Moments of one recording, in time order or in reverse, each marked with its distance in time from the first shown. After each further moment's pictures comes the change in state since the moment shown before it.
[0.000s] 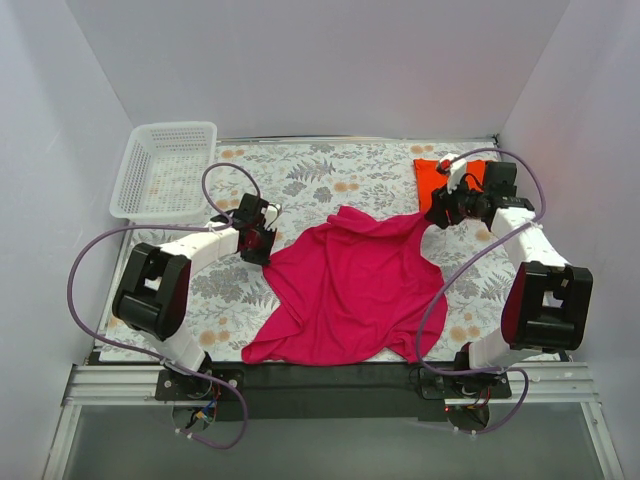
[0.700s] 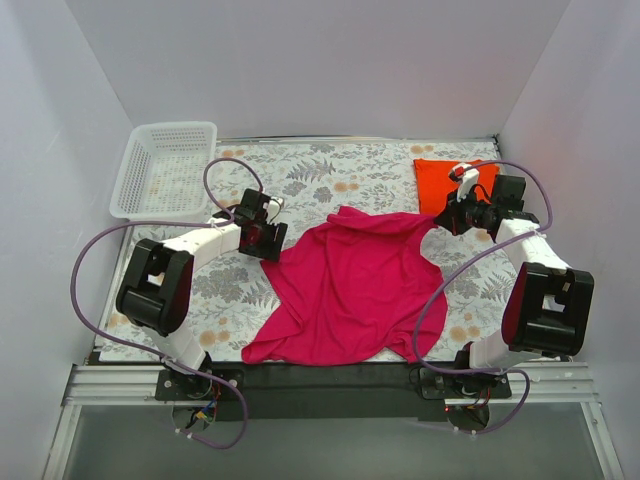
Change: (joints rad) left arm 0.000 0.026 0.037 0.041 -0.021 0.026; right arm -0.071 -0.018 -0.101 0.101 -0.054 0.088
